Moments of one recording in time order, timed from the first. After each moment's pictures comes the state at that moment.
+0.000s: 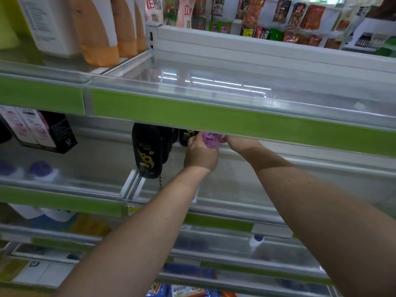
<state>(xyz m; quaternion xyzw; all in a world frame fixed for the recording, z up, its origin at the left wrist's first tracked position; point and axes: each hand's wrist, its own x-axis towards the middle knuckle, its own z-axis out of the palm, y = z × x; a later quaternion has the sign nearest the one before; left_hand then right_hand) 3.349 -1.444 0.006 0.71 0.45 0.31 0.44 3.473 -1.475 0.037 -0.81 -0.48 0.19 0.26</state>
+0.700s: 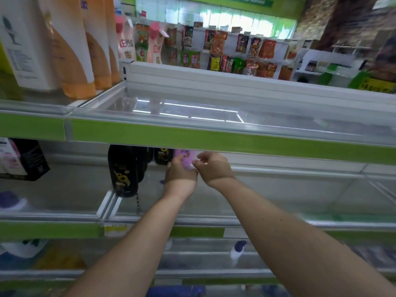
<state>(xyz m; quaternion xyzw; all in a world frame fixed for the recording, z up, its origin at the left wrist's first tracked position) 3.342 -1.484 0.015 0.69 0.45 0.32 0.46 3.434 -1.536 0.042 -0.85 -0.39 0.10 0.34</state>
